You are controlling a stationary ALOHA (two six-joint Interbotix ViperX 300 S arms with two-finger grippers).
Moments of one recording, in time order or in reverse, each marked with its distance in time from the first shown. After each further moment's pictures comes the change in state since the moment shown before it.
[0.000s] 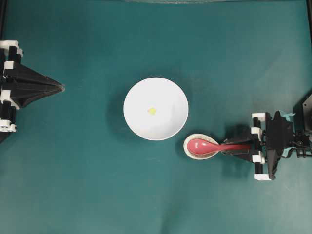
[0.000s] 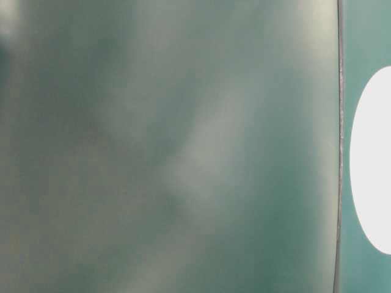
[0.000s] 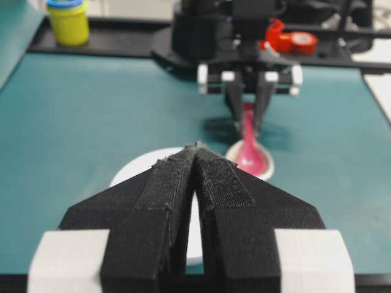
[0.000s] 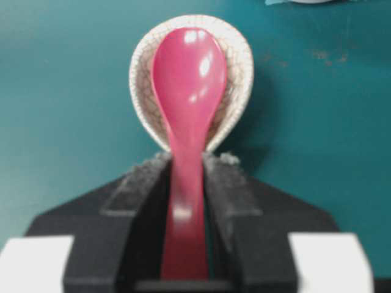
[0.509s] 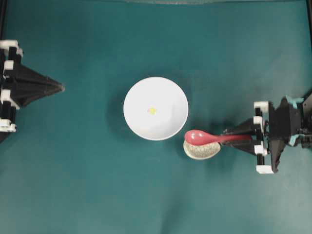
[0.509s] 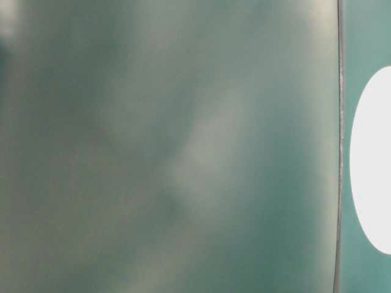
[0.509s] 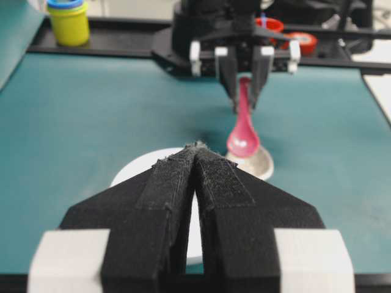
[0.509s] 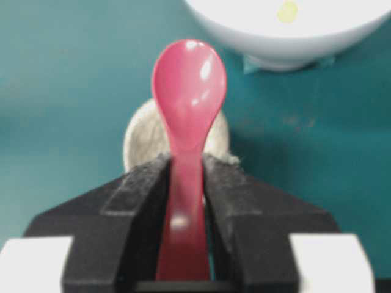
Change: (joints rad) left arm -0.002 0.000 0.000 0.000 0.000 0.000; right arm -0.124 -0.321 -0.011 0.002 0.245 -0.190
